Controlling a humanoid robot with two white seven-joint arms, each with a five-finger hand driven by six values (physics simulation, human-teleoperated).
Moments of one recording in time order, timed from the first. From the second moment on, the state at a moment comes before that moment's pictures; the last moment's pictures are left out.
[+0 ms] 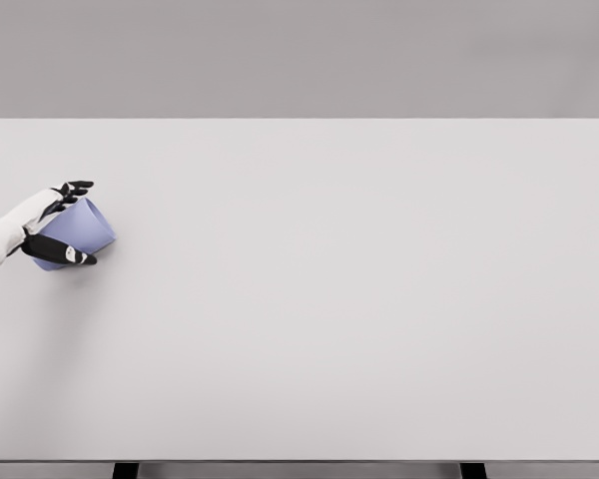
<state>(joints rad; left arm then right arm) -0.33 0.96 -0.57 -1.64 0.33 0.36 -0.07 0.04 0.00 -0.09 0.07 0.07 -0.11 0.06</state>
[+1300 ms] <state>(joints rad) -0.33 0.96 -0.52 -1.66 0.33 0.24 -0.07 0.04 0.00 -0.09 0.07 0.07 -0.11 0.06</state>
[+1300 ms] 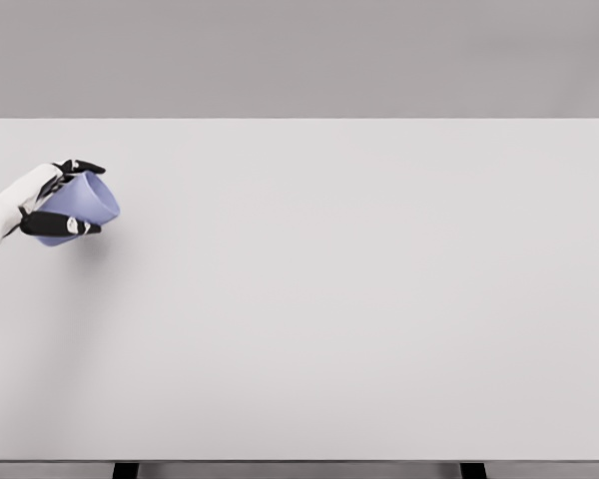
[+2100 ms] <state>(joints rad) -0.33 0.74 -0.43 -1.57 0.33 0.04 -0.07 0.04 0.00 -0.09 0.07 0.07 -0.11 0.06</state>
